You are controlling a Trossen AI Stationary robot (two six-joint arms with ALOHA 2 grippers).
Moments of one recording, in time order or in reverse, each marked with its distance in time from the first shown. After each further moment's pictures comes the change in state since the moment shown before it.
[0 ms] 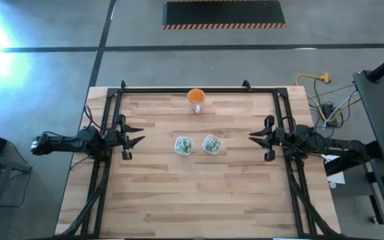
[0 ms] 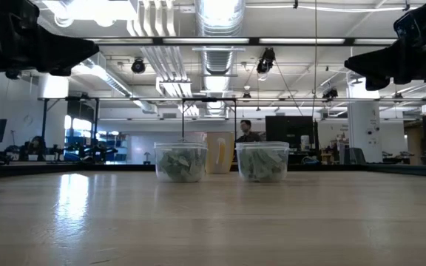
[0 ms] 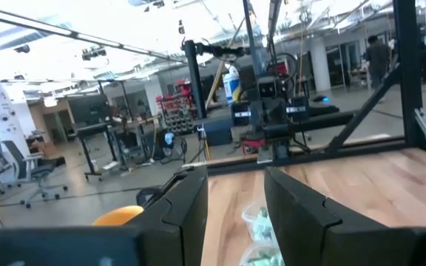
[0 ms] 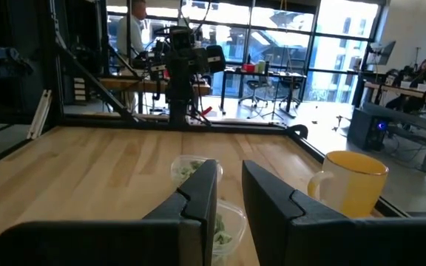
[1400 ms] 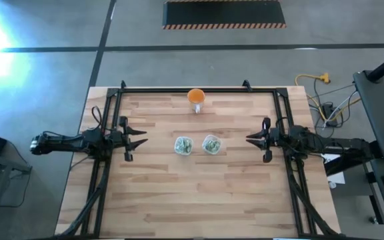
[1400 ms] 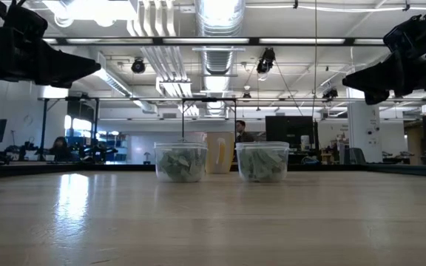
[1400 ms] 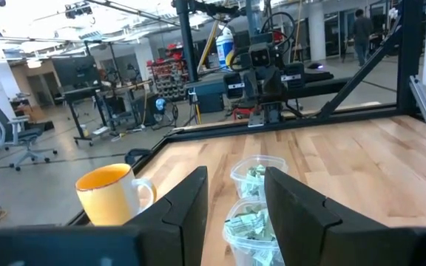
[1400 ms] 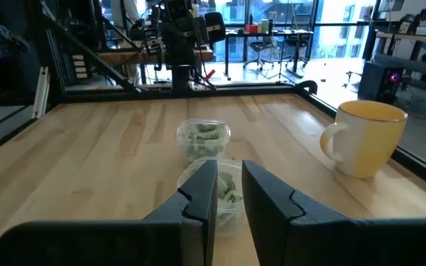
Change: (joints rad) left arm 0.000 0.018 -0.003 -0.132 -0.009 -0.067; right arm 0.000 0.094 0.000 -0.036 0.003 0.092
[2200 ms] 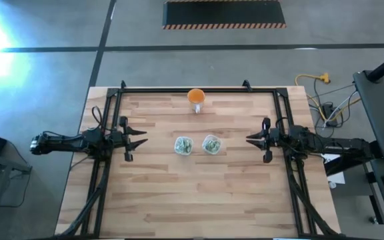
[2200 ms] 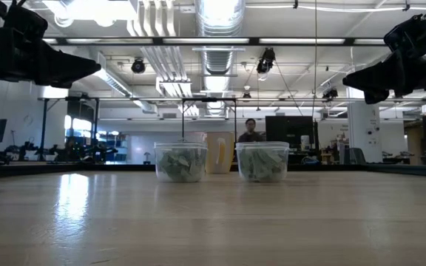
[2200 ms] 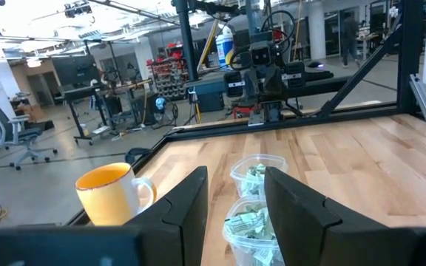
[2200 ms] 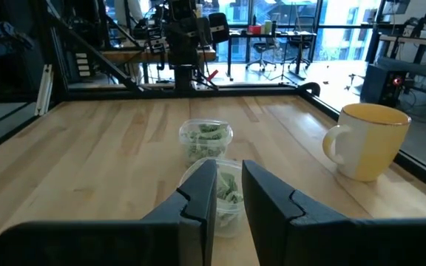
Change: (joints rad) left arm 0.000 0.002 0.000 -0.003 0.000 0.000; right arm 0.000 0.000 0.000 0.001 -0.011 -0.015
